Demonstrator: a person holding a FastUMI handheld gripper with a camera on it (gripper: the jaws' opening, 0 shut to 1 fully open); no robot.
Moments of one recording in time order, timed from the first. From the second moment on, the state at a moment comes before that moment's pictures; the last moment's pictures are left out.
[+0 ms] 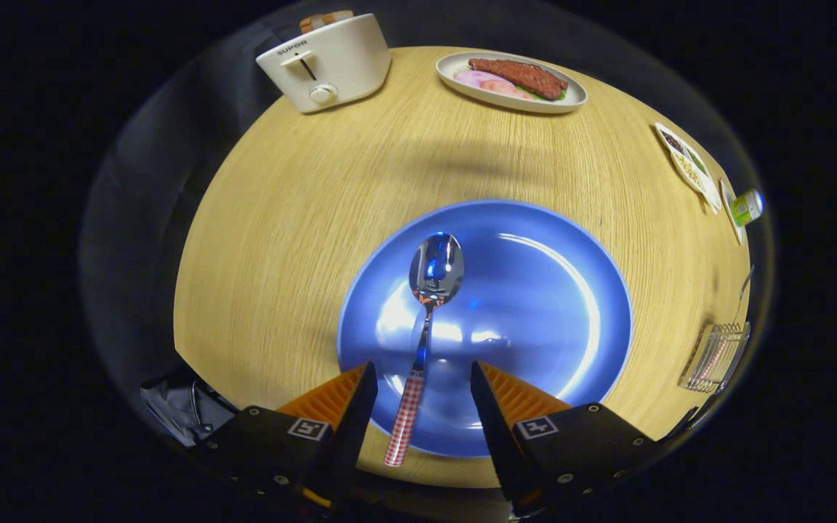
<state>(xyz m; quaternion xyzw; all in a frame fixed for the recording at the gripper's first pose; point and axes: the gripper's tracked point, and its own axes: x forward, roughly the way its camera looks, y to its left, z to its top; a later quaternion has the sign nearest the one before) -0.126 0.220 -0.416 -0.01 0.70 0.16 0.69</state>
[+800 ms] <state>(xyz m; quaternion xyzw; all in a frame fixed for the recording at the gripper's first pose) -0.124 0.210 -0.408 0.00 0.71 0.16 0.69</state>
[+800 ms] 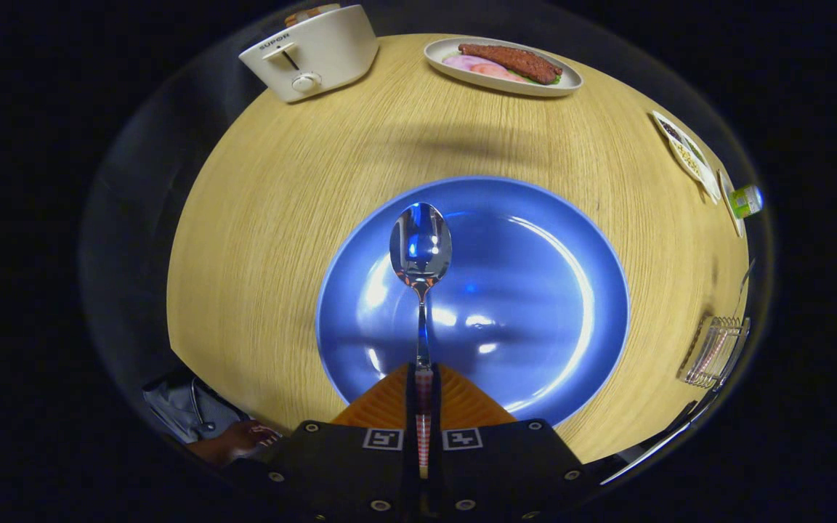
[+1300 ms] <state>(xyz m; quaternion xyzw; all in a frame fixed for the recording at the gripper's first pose) -0.106 0.079 -0.341 0.07 0.67 0.11 0.73</state>
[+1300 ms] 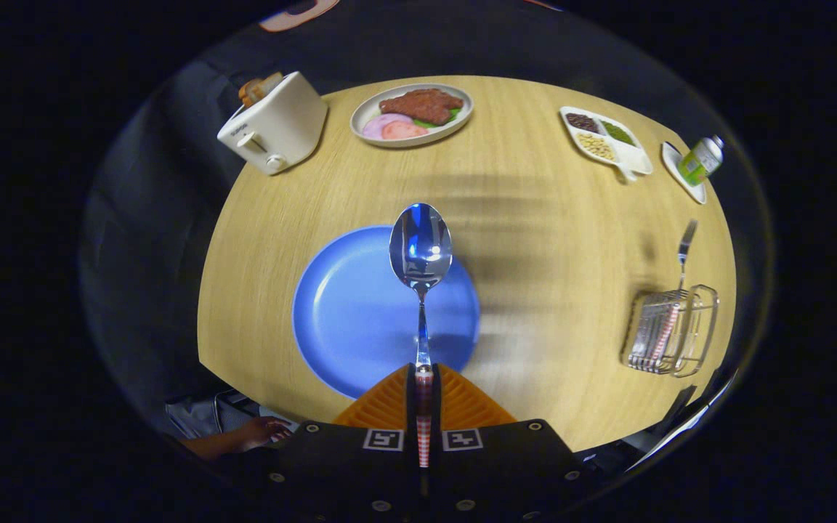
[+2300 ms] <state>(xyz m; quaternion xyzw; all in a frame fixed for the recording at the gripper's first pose) -0.152 -0.146 -0.347 0.03 0.77 0.11 0.63</state>
